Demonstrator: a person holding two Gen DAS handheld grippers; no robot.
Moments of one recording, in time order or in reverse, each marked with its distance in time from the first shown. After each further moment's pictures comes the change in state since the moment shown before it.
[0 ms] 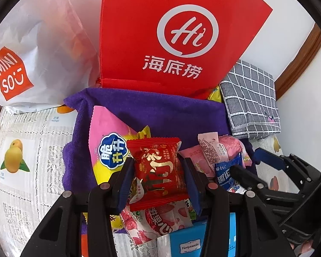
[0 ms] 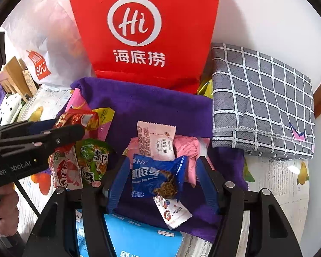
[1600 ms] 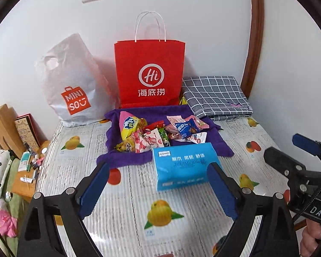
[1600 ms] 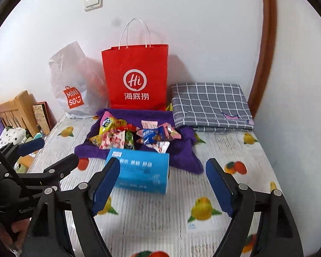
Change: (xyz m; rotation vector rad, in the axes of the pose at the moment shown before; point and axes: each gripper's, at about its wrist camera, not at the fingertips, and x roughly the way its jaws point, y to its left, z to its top) left arm -0.207 -0.061 -0.176 0.194 -0.329 0.144; right arm -0.231 0.037 -0.177 0.158 -0.339 -0.132
